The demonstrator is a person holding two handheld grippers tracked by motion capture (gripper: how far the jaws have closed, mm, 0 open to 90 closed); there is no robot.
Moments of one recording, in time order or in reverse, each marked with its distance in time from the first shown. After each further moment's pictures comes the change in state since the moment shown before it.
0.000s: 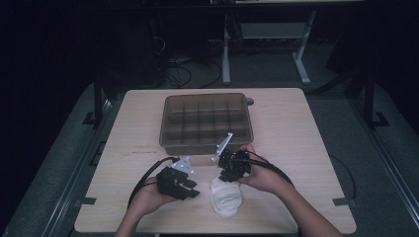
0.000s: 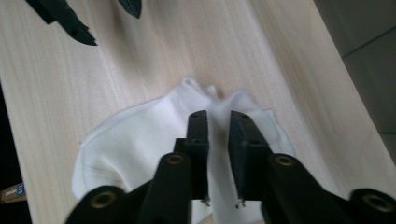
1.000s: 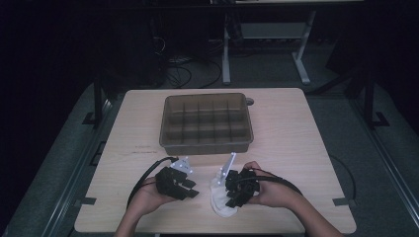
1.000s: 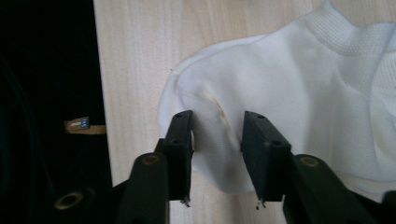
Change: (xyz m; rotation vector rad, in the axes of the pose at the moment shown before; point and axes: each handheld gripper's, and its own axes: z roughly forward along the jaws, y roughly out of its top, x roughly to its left) left arm 0.001 -0.002 -0.001 -0.001 -0.001 -0.018; right arm 0.034 -0.032 0.005 0.078 0.171 -0.126
